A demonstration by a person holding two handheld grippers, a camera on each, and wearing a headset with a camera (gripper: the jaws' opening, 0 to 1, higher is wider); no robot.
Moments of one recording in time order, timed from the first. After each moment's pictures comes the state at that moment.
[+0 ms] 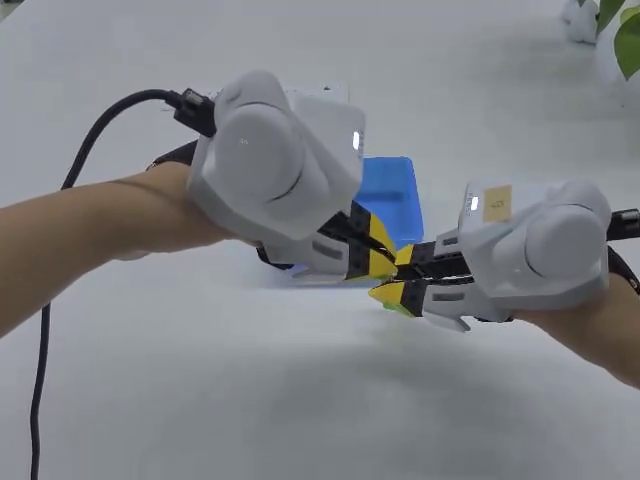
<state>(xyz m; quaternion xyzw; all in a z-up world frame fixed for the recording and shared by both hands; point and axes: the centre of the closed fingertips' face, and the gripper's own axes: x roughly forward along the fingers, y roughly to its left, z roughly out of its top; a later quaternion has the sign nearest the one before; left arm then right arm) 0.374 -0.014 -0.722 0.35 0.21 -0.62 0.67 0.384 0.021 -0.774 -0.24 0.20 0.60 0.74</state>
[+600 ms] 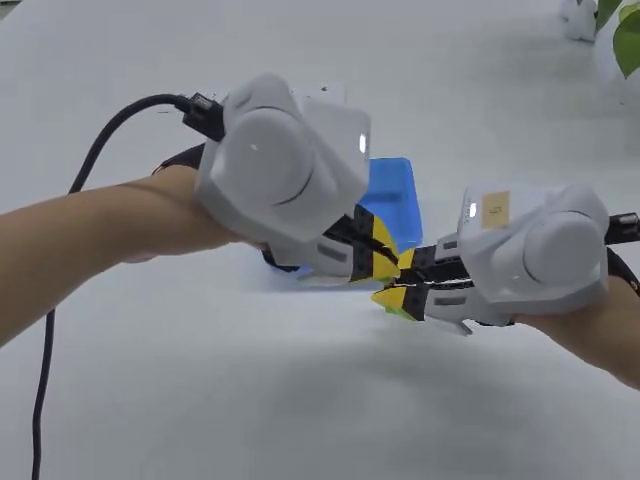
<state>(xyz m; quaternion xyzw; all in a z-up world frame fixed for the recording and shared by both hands) 0.378 -0.018 -0.726 0.34 0.22 -0.62 0.67 0.386 0.019 -0.778 -0.25 0.20 0.60 0.73</state>
